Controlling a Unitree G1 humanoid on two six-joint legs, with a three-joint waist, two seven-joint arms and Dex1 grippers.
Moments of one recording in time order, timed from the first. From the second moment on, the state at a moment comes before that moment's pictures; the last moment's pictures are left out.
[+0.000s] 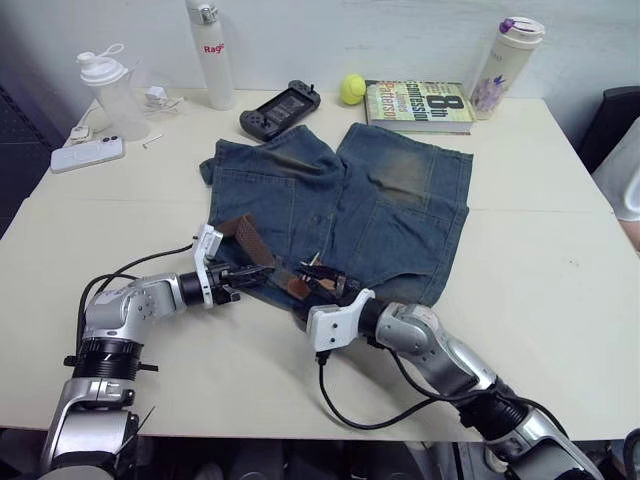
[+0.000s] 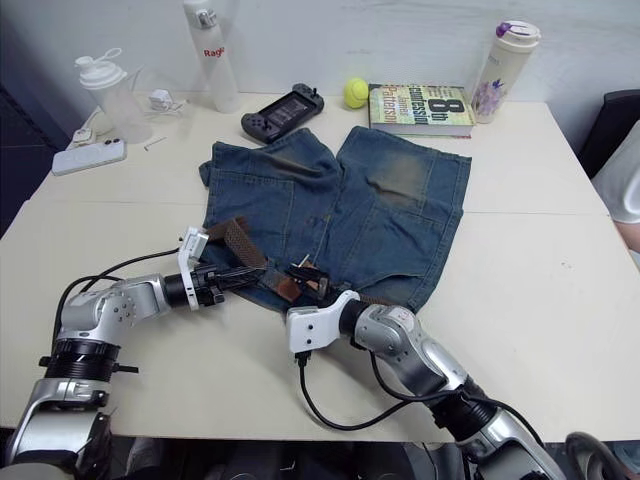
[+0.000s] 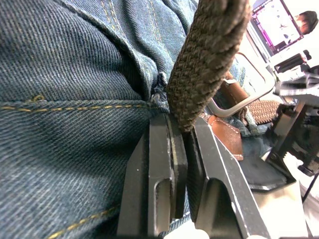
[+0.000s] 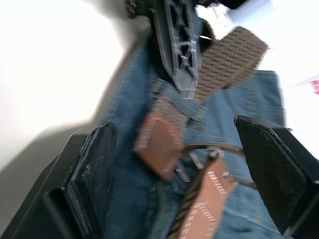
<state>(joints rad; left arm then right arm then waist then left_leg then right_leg) -0.52 0.59 0.06 0.29 -0.70 0.88 -0.85 -0.42 -0.38 0.54 -0.08 -0.54 -0.15 0.42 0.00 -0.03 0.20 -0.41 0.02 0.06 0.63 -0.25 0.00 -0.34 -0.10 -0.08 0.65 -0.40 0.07</state>
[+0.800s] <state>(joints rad) -0.49 0.57 0.10 0.27 -0.68 0.89 -0.85 -0.40 -0.40 0.50 -0.08 -0.61 -0.23 0.38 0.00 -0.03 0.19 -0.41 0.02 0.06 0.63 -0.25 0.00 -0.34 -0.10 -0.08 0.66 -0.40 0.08</state>
